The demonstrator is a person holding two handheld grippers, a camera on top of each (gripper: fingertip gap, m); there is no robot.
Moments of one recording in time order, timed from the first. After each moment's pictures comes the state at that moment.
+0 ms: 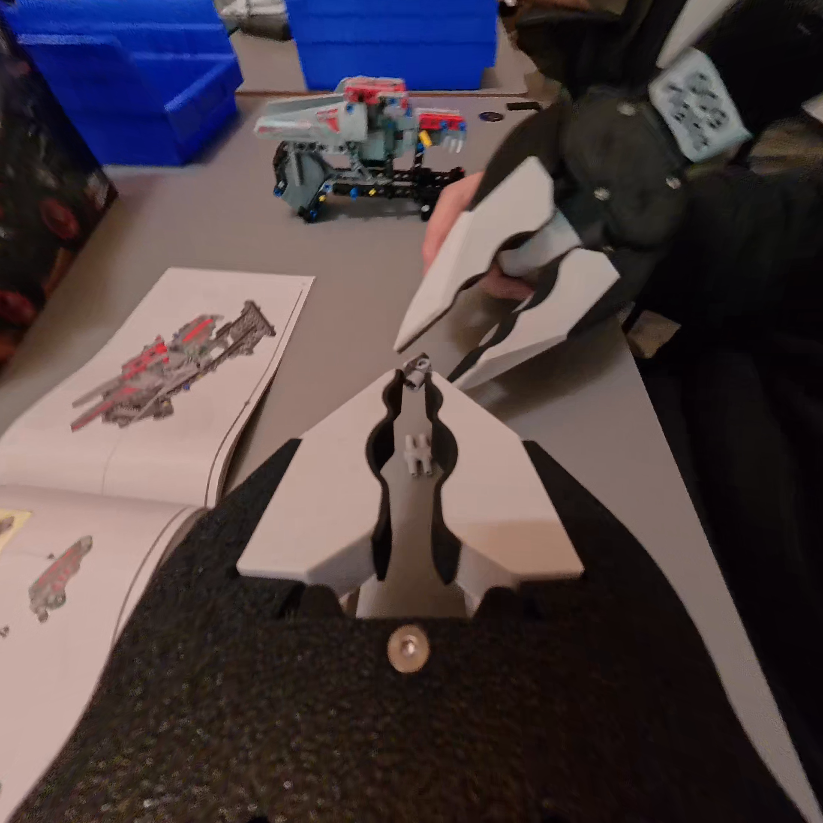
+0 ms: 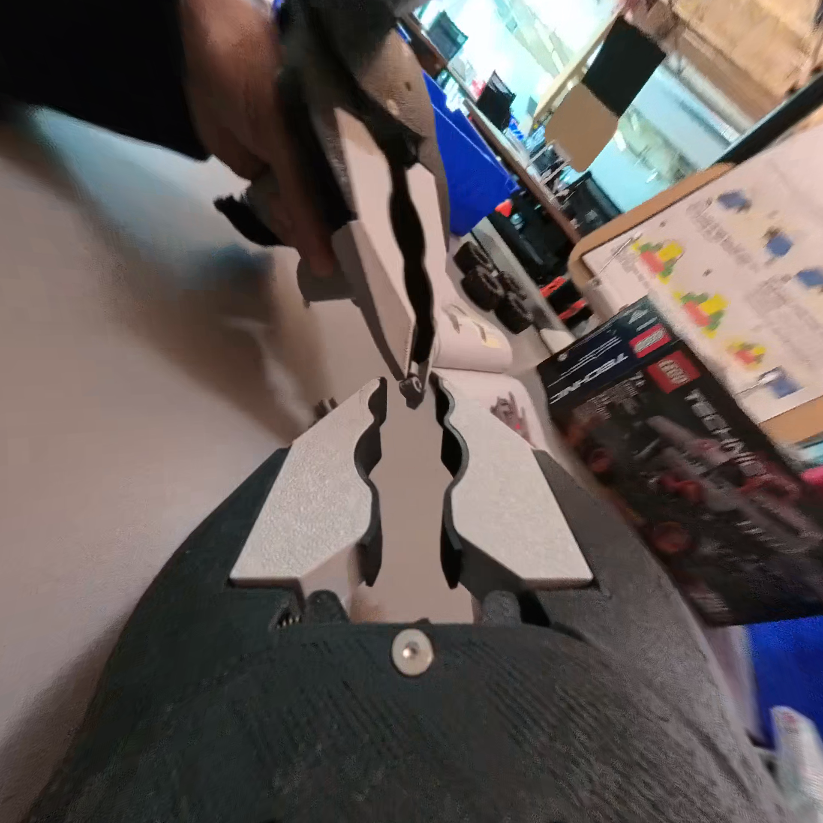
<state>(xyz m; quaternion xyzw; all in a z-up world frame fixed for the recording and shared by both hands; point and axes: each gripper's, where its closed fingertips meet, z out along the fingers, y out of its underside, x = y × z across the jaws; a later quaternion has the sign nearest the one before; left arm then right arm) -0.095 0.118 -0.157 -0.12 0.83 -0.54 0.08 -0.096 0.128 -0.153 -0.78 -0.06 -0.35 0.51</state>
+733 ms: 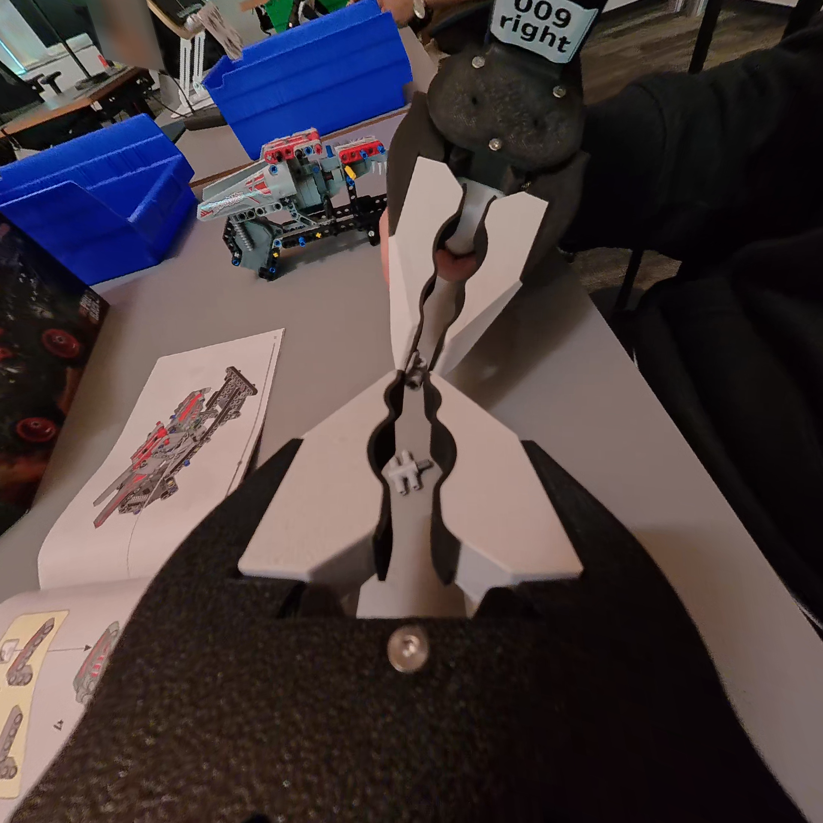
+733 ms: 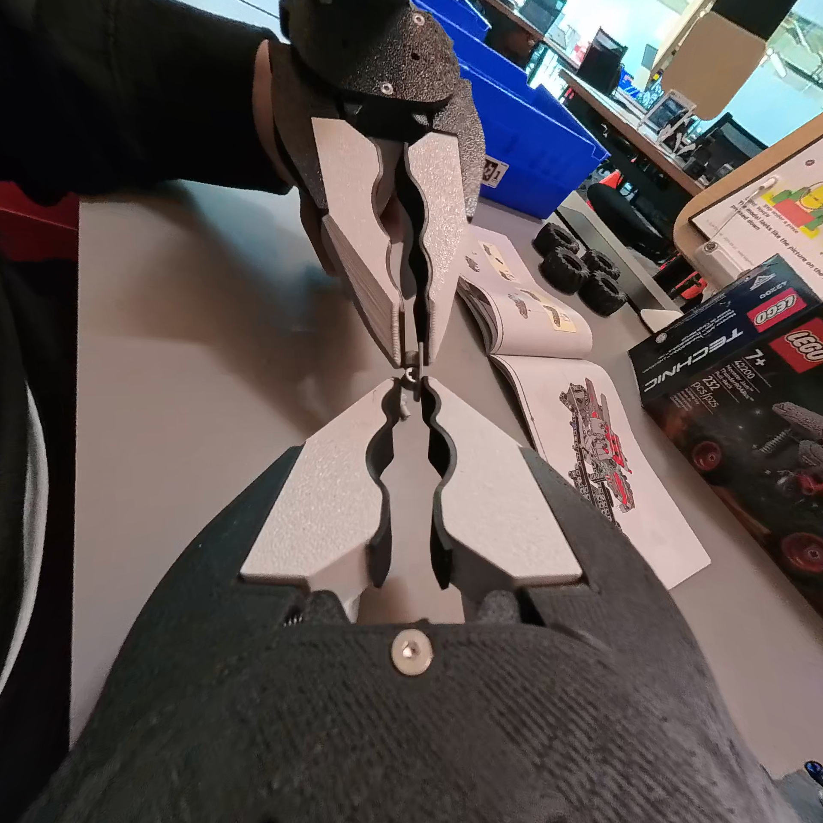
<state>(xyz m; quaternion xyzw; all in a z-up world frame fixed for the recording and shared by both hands) -0.118 0.108 -0.153 0.01 0.83 -0.55 0.13 -0.116 0.118 -0.159 -0.82 -0.05 -0.22 0.53</state>
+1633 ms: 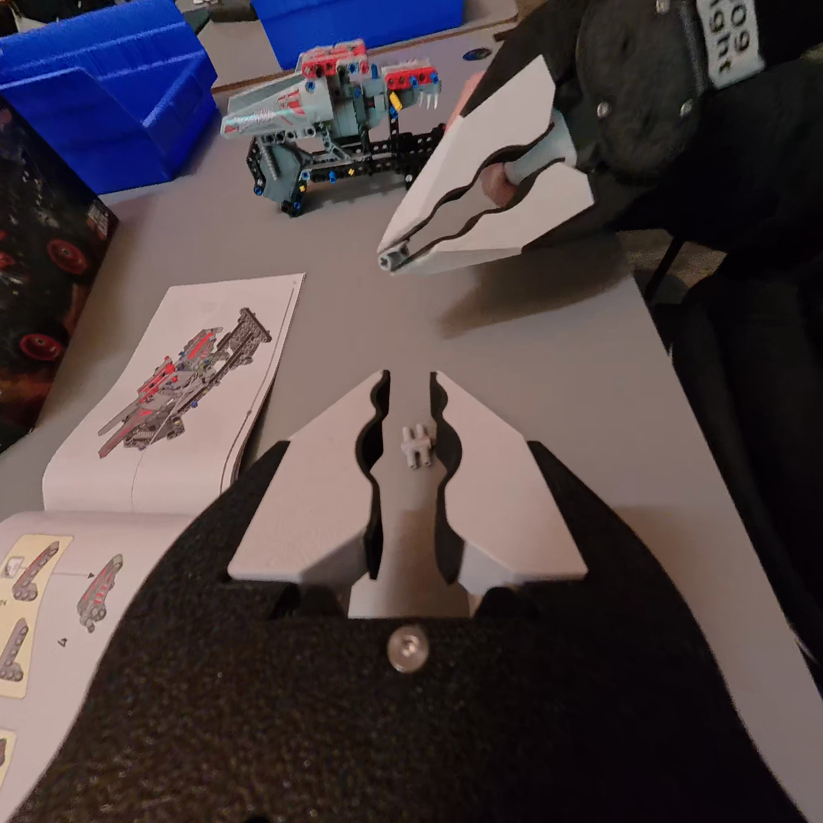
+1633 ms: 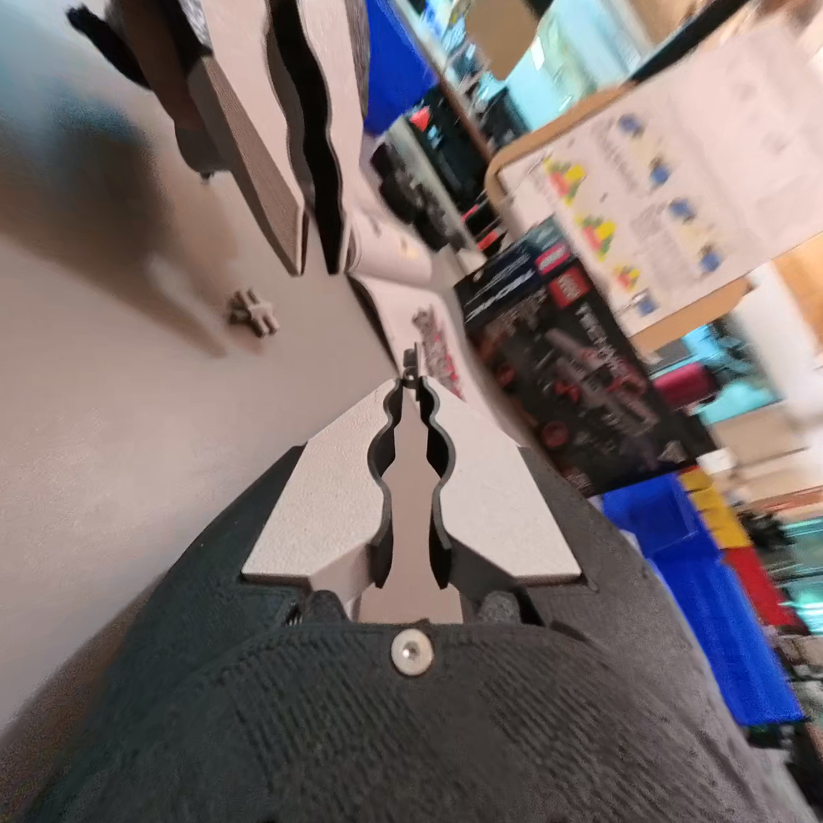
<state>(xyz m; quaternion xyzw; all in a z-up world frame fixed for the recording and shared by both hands) -0.104 0.115 -0.163 -0.06 0.85 -0.50 0.13 -0.077 0.070 -0.154 -0.78 -0.01 -0.46 0.43</state>
